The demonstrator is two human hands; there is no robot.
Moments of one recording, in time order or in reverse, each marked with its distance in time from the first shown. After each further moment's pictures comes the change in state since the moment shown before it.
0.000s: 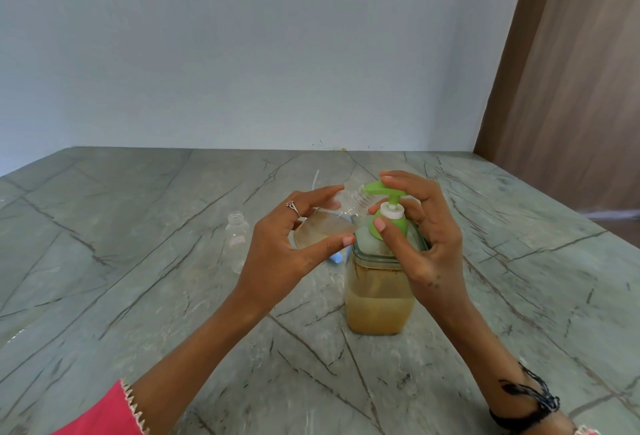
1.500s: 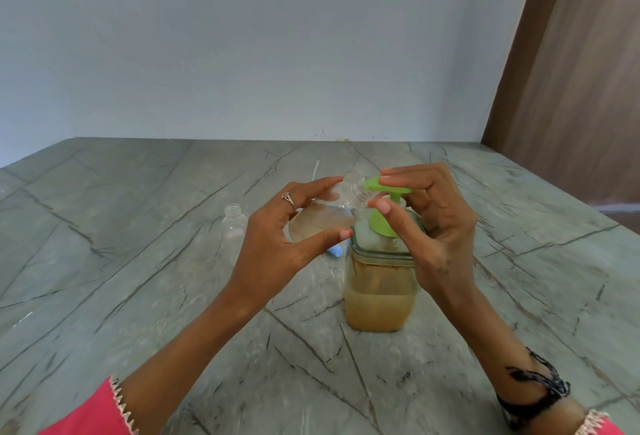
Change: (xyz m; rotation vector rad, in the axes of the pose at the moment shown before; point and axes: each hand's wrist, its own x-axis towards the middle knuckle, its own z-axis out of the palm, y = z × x) left_hand 0.000 -0.003 0.000 -0.013 -0.015 0.000; right_hand 0.010 -0.004 -0.003 -0.016 0.035 -0.013
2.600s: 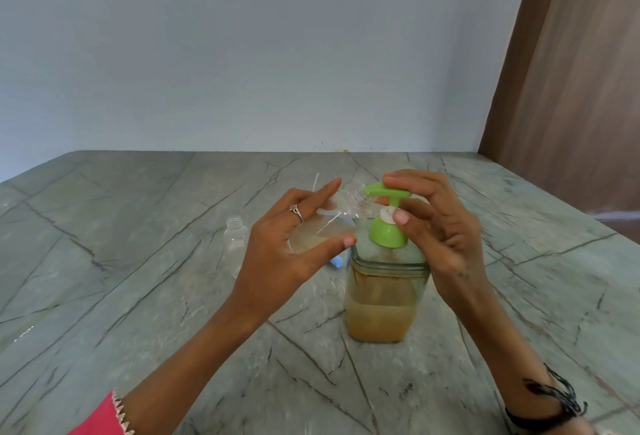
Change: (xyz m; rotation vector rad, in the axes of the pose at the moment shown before) left_hand 0.001 0.008 0.000 0.082 0.016 0.063; right_hand 0.004 -0.008 -0.012 0.100 -0.139 0.095
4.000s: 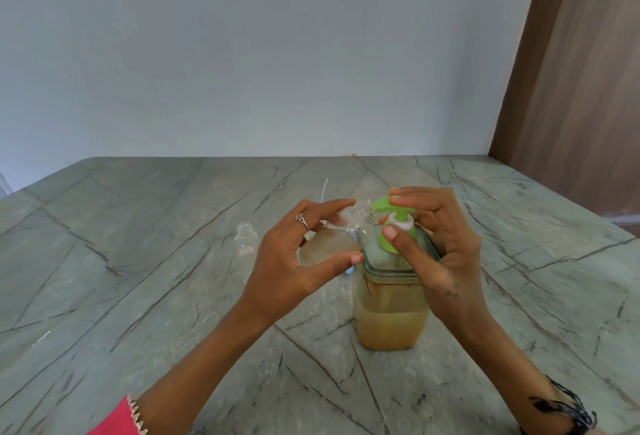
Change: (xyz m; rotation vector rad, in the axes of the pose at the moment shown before) left_hand -0.001 -0.013 -0.003 0.013 -0.048 -0.010; right_hand -0.007 0.010 0.015 -0.106 0.137 -0.085
